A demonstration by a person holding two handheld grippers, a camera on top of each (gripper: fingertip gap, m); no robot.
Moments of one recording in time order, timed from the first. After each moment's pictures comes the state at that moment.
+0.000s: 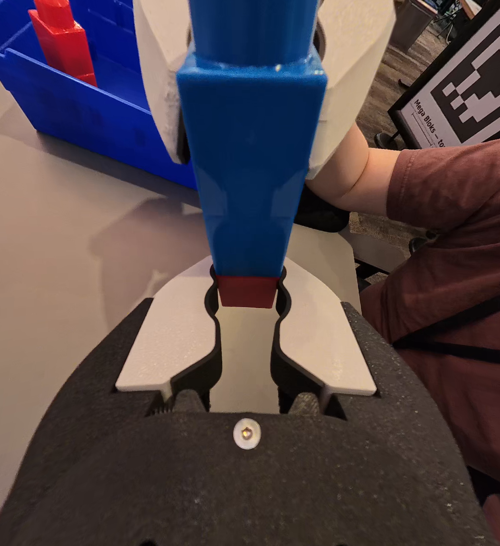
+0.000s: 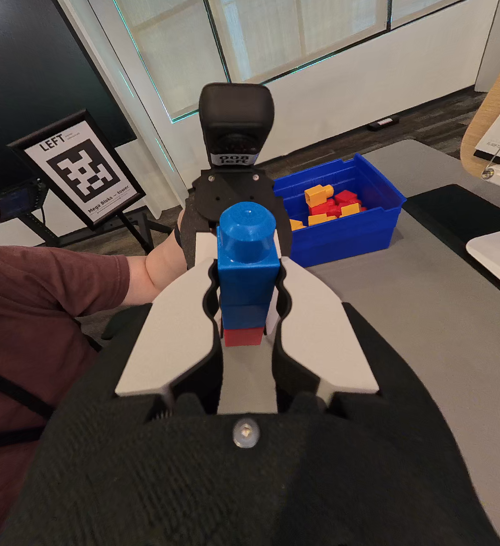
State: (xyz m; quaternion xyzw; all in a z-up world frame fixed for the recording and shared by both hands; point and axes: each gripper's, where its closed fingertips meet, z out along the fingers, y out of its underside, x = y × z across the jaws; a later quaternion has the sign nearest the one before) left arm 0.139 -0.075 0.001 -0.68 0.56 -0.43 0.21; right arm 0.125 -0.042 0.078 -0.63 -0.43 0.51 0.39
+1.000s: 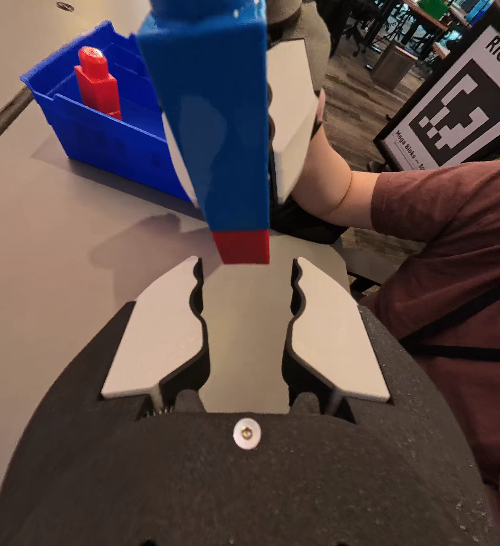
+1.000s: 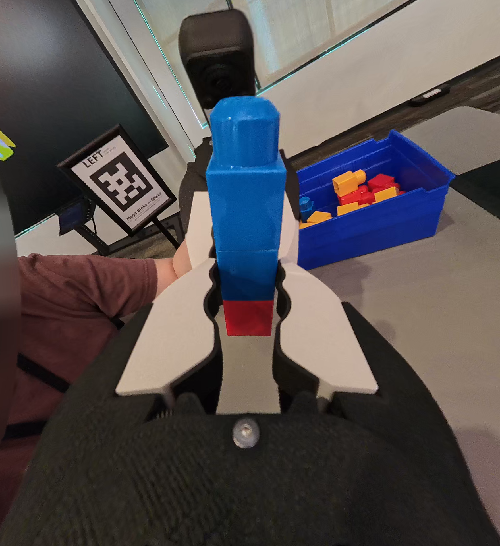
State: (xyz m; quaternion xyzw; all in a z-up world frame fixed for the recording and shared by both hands) left arm 0.114 -0.068 0.028 -0.67 0.54 -0.45 0.25; right arm 0.114 -0.045 0.067 -0.63 -0.42 0.56 0.34
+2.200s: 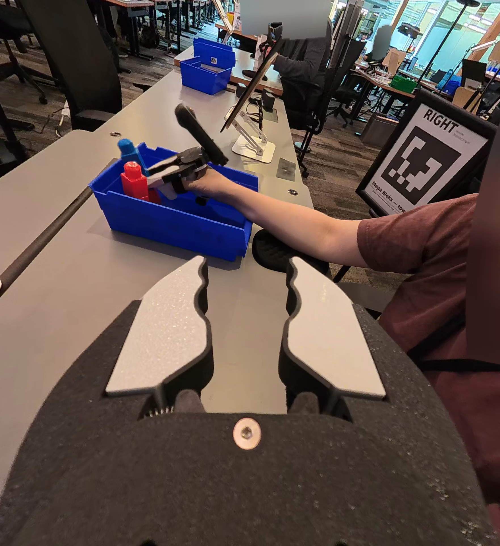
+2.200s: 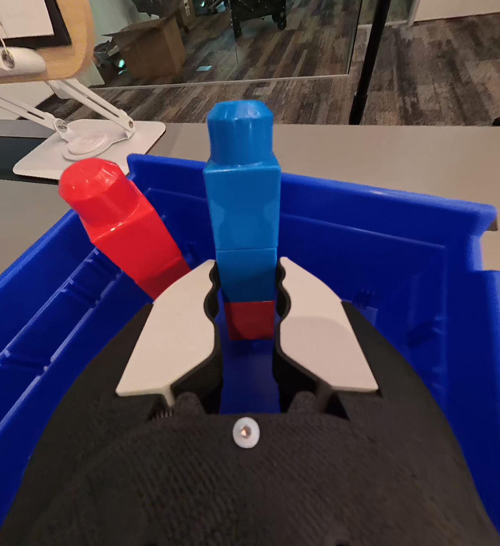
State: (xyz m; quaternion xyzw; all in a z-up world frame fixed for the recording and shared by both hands) left arm 0.073 -0.077 0.098 -0.61 0.52 -0.48 0.35; right arm 0.430 0.120 -0.095 -0.84 -0.07 0.12 0.53
